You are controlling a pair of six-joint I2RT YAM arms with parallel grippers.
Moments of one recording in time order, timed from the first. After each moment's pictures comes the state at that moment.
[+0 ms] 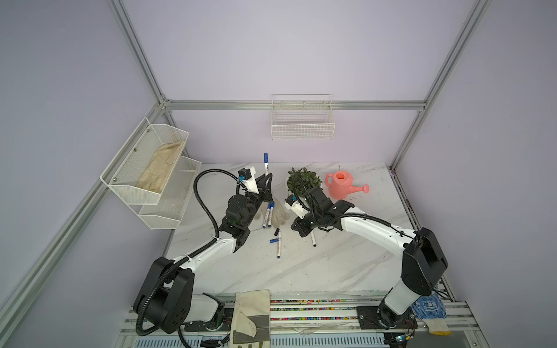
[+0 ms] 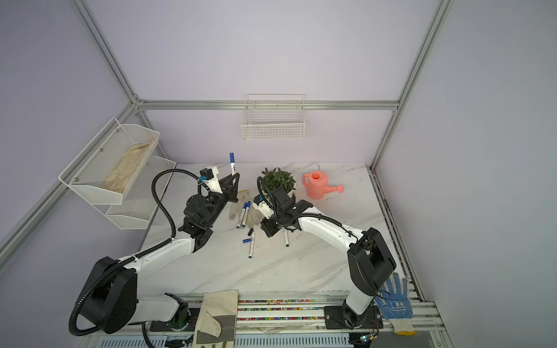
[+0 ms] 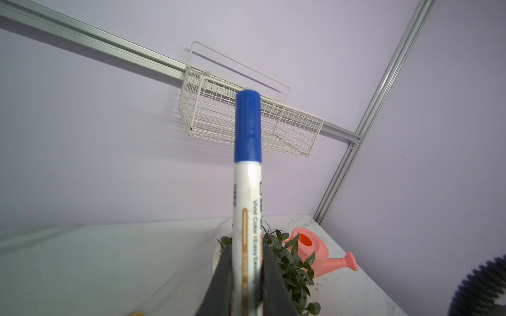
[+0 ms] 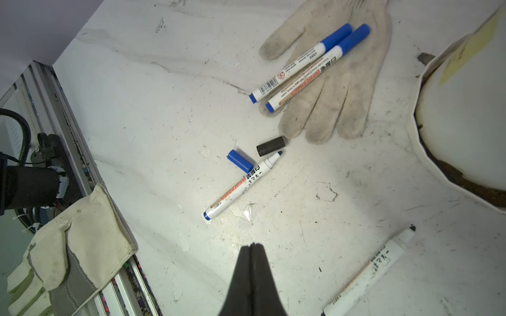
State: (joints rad) left arm -0.44 1.36 0.78 0.78 -0.04 -0.32; right arm 0.74 1.66 1.30 -0.57 -0.32 0.02
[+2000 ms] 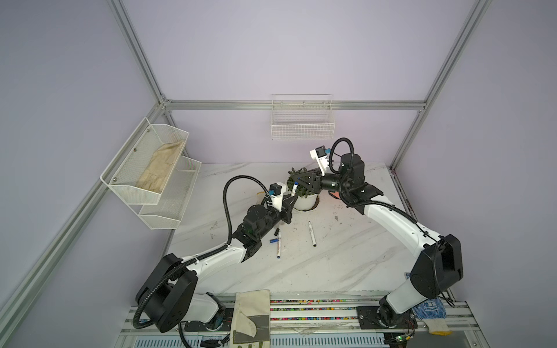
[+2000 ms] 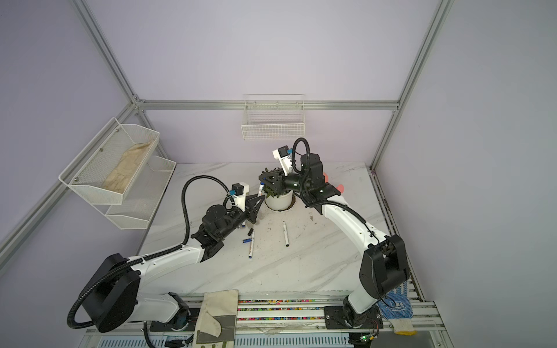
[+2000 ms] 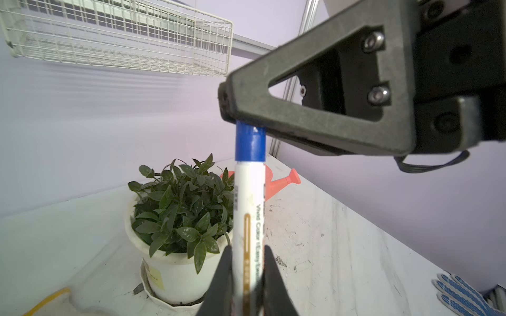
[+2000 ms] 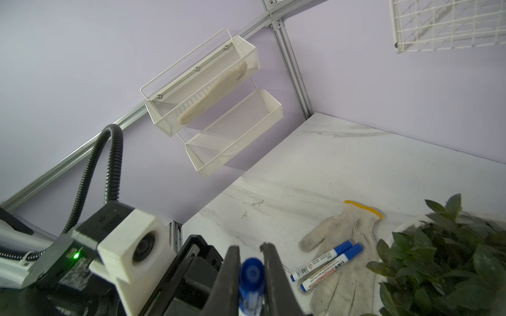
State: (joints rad) left arm -0.59 1.38 0.74 0.69 0.17 -0.22; right arm 0.49 1.59 1.37 0.00 -0.78 0.34
